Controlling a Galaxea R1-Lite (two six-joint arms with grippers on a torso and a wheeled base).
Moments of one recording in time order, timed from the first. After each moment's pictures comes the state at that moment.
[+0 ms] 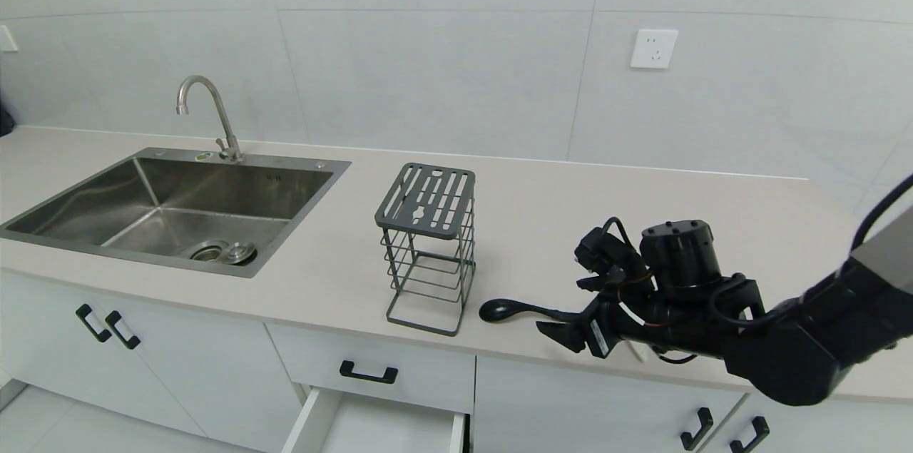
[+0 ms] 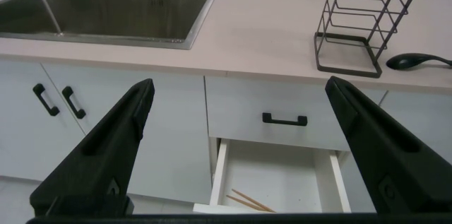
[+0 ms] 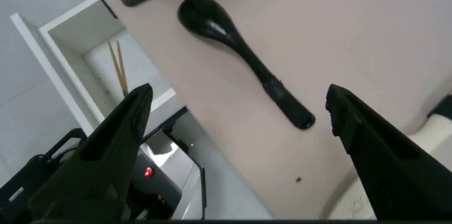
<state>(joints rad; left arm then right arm) 0.00 0.00 0.00 0.00 -0.04 0.01 0.48 2.02 -0.65 -0.72 0.20 -0.19</state>
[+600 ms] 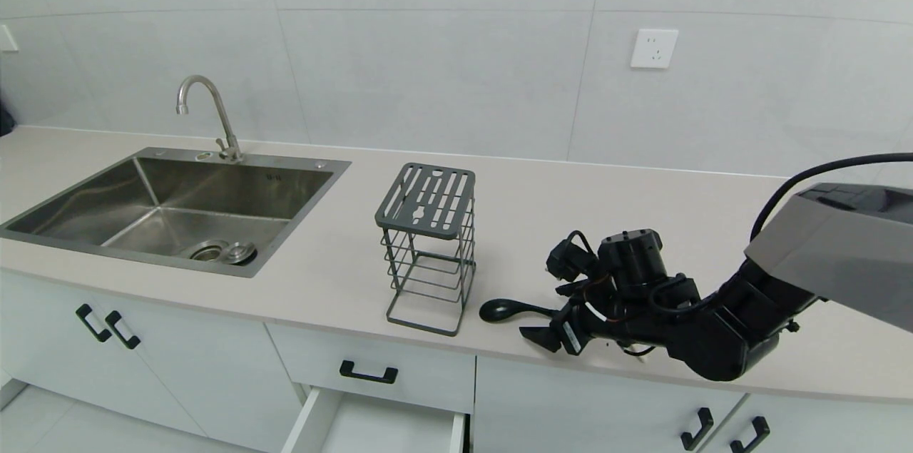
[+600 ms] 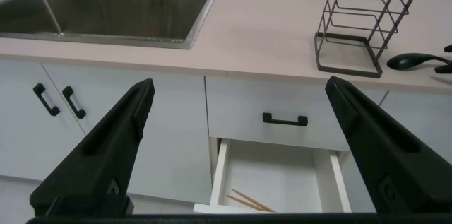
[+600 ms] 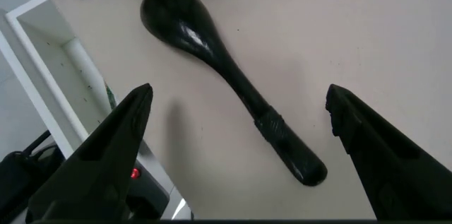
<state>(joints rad) 0.00 0.00 0.00 0.00 -0.04 0.01 0.46 2.23 -0.79 -0.72 0.24 -0.24</state>
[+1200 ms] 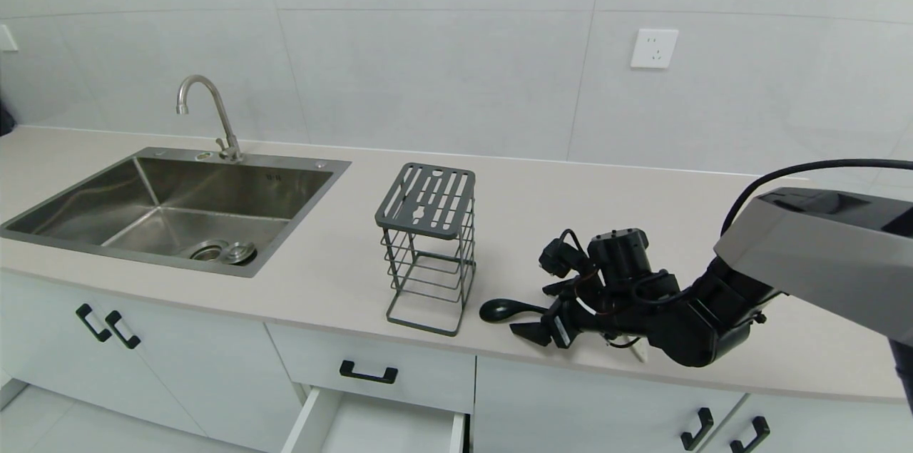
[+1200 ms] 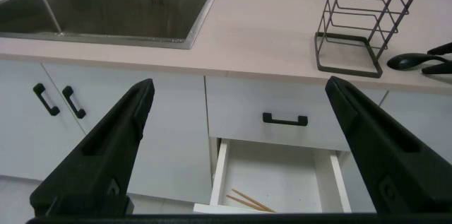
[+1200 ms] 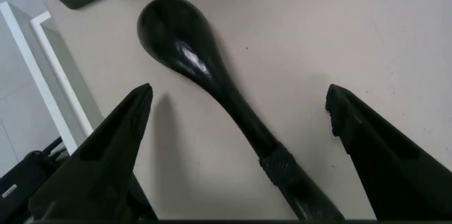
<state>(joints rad) 0.00 0.00 0.00 0.00 -0.04 0.01 0.44 2.32 -0.88 -0.72 0.35 -0.23</state>
